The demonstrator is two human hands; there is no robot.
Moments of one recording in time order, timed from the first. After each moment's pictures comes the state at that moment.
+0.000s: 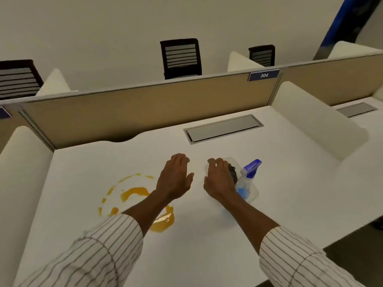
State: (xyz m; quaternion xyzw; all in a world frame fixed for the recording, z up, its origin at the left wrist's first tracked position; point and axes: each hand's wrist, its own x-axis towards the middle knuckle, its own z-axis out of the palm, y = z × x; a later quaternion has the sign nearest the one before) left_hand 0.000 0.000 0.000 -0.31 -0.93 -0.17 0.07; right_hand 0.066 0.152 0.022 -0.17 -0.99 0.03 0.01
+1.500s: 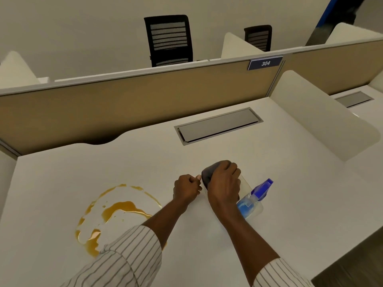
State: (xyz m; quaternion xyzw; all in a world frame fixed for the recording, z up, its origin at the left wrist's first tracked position) left_hand -0.042 0.077 -0.053 0.01 -0.82 -0.51 -0.25; right_hand 0.012 0.169 0.002 -0.38 -0.92 0.03 0.02
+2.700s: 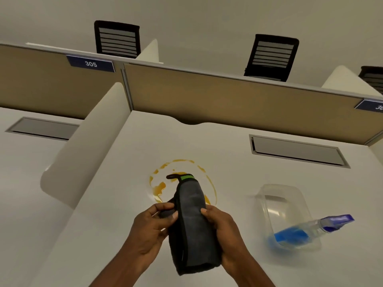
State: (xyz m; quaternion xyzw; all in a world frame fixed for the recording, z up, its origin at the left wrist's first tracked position) left_hand 0.150 -0.175 0.038 0.31 -0.52 -0.79 -0.11; right_hand 0.134 0.009 0.065 -0.24 -0.63 0.69 -0.26
